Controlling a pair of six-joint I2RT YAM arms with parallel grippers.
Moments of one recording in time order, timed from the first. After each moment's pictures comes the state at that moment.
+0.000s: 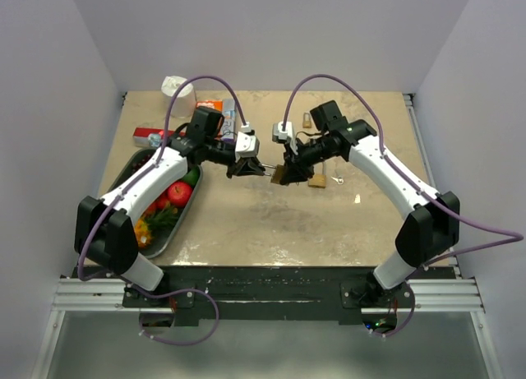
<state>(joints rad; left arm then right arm) -0.45 1.54 1.28 -0.51 1.05 0.81 0.47 1.62 1.50 -0.93 -0.87 -0.72</state>
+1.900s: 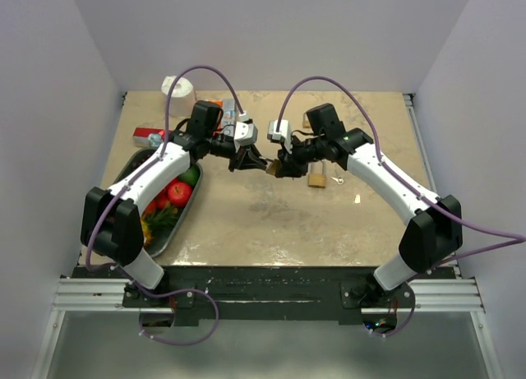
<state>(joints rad) -0.43 1.61 1.30 -0.38 1.13 0.66 0.53 1.57 1.40 -0.65 -0.73 -0.60</state>
